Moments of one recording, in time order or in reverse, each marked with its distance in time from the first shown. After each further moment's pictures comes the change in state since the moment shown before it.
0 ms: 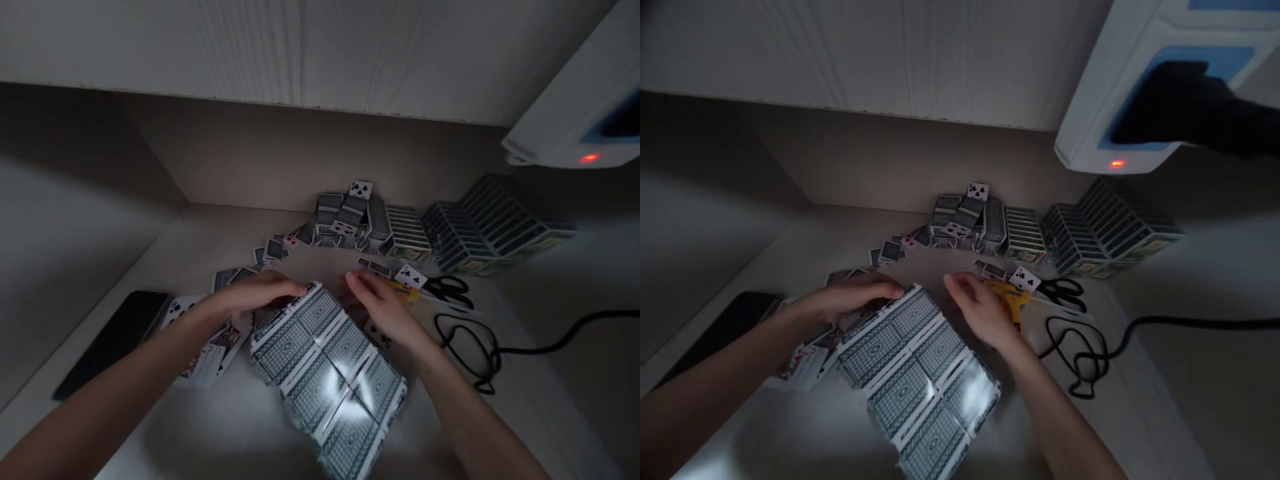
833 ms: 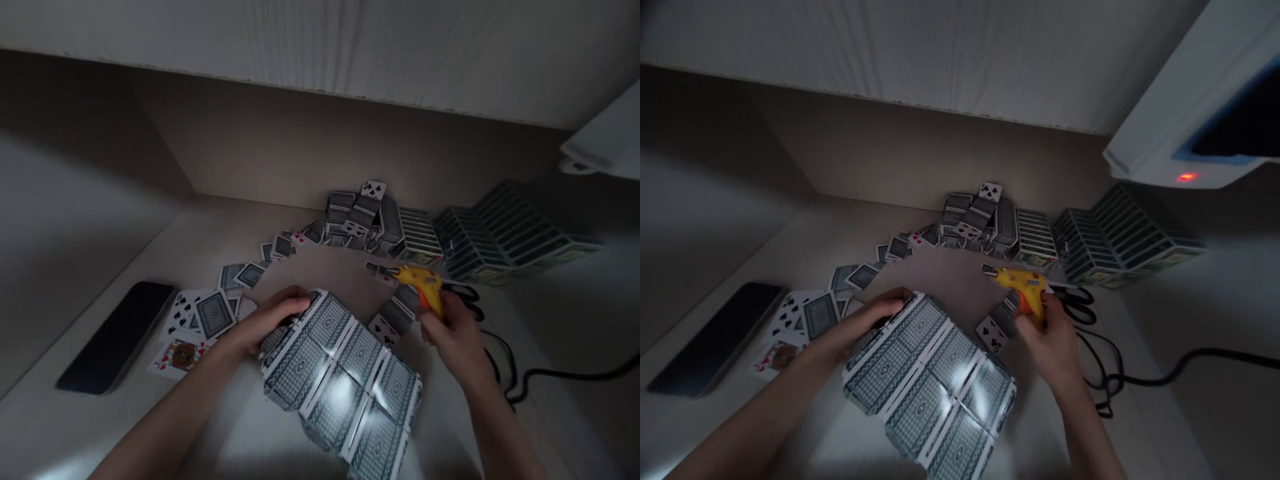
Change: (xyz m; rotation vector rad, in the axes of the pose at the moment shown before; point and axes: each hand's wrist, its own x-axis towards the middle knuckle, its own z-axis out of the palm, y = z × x) left_hand 0.002 -0.050 0.035 -0.466 0.123 0.144; right_hand -0.043 0.033 -0.047 -0.475 0.515 0.008
